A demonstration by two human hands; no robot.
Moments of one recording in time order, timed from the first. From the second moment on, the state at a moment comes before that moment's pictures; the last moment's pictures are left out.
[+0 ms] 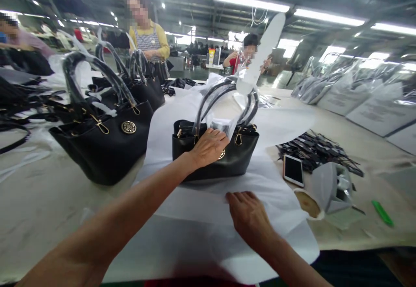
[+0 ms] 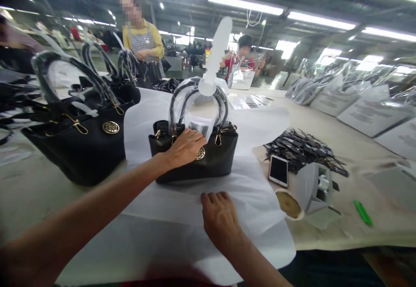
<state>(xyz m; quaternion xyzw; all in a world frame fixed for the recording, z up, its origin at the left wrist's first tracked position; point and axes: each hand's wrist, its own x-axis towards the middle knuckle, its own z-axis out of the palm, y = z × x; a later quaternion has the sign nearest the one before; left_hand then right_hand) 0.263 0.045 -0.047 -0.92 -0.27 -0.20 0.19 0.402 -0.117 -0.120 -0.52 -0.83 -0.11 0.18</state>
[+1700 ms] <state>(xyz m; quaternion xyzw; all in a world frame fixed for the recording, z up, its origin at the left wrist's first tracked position) 0.215 0.035 -0.059 -0.85 -0.13 -0.30 0.40 0.397 -0.003 -0.092 -0.44 -0.79 -0.20 0.38</state>
